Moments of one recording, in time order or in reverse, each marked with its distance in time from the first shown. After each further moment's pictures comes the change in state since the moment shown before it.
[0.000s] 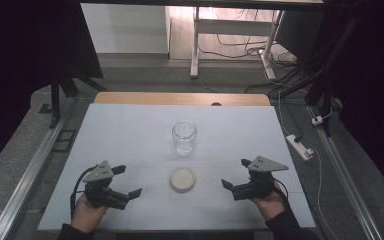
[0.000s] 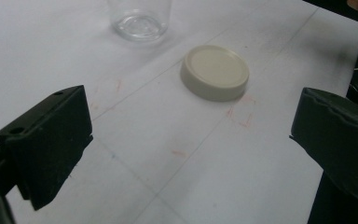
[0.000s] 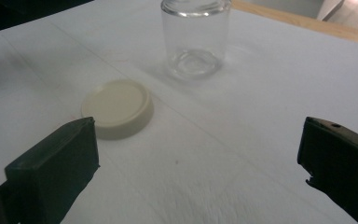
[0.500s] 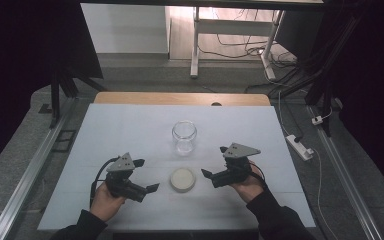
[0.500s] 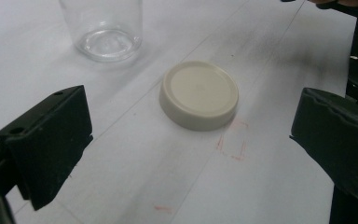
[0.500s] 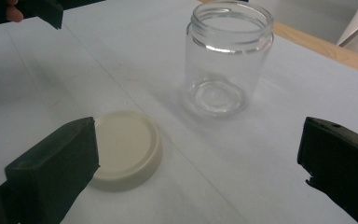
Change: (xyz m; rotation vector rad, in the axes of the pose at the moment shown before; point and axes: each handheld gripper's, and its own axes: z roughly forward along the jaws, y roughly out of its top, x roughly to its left) left arm -0.007 0.032 0.046 0.043 -0.074 0.083; right arm 0.012 0.036 0.056 0.010 0.066 -0.115
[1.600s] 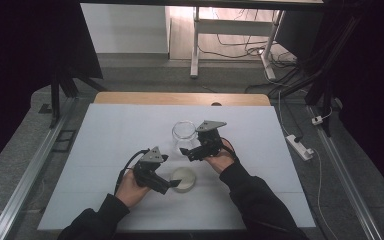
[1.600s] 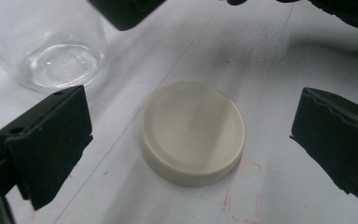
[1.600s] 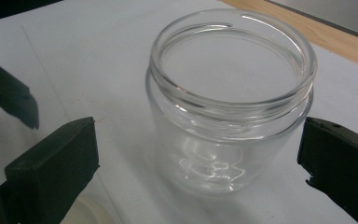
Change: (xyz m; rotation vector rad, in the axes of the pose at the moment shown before) left arm 0.003 0.033 0.067 0.074 -0.083 0.076; right arm -0.028 0.041 0.107 0.074 0.053 0.018
